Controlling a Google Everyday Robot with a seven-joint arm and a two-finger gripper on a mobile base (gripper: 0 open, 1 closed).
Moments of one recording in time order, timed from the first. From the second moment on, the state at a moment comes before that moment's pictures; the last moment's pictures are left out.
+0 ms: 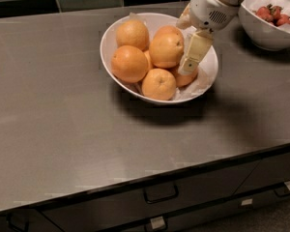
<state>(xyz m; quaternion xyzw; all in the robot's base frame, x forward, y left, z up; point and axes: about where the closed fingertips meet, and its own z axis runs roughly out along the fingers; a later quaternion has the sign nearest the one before) 0.586 -0.102 0.960 -0.68 0.70 0.03 0.23</state>
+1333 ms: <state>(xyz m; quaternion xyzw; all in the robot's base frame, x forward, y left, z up) 0.603 -0.082 0.942 -0.69 0.68 0.02 0.23</state>
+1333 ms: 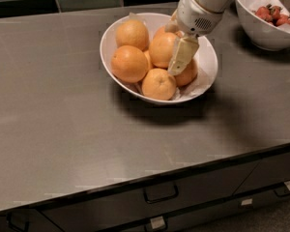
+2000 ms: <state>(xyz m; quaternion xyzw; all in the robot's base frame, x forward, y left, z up) 0.605 -0.081 0.937 -0.71 0.66 0.01 0.25</state>
